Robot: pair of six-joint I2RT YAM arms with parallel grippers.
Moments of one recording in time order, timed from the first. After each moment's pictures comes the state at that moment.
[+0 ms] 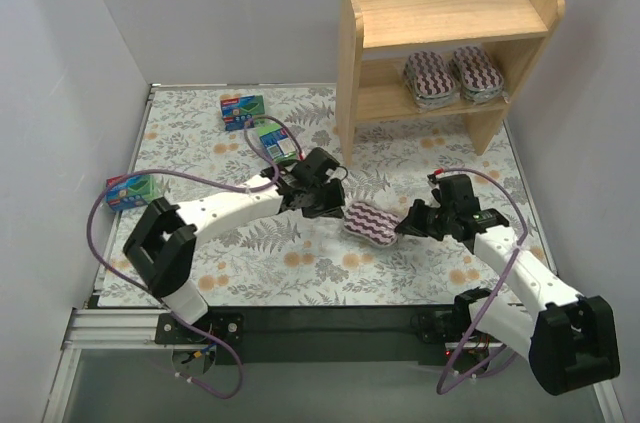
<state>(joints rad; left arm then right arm) -0.87 1.67 1.19 -0.51 0.11 -0.98 0.30 1.04 0.54 -0.46 -0.40 0.63</state>
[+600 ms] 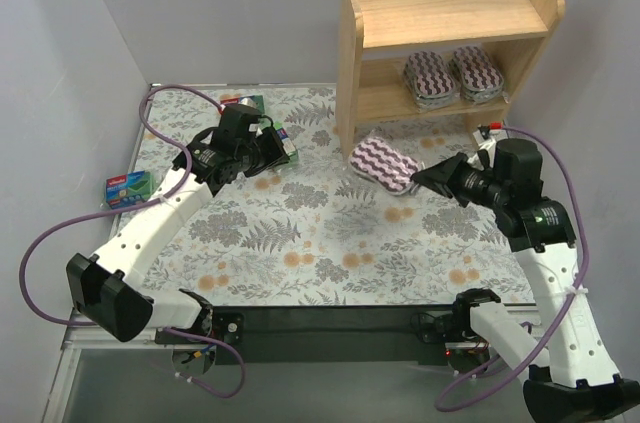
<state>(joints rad) -0.54 1.31 1.30 -0.70 0.04 -0.89 0.19 0.81 1.02 -0.77 -0.55 0.85</state>
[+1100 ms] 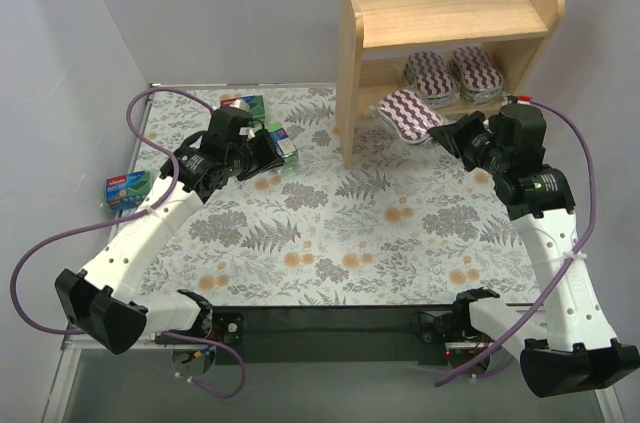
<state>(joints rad) -0.53 1.25 1.30 -0.76 0.05 -0.88 0.18 0.99 1.23 -0.69 -0.25 1.07</state>
